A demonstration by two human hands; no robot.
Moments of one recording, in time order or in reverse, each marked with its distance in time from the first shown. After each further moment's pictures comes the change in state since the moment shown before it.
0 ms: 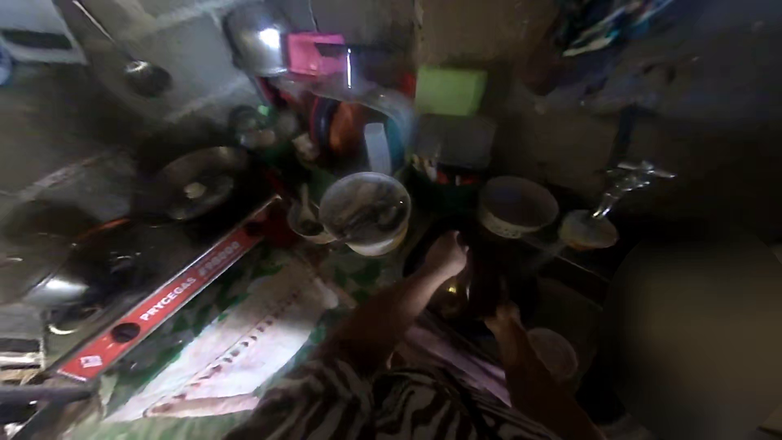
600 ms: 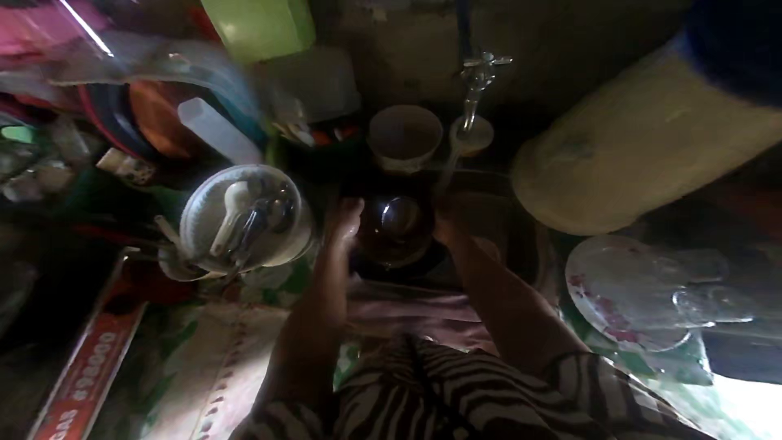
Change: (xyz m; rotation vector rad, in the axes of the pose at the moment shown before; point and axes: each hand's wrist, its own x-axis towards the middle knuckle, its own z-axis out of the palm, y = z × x) left_hand 0.077 -0.065 0.036 -0.536 0.042 -0.047; right_hand 0.050 -0.055 -0.013 -0.164 -0.004 -0.104
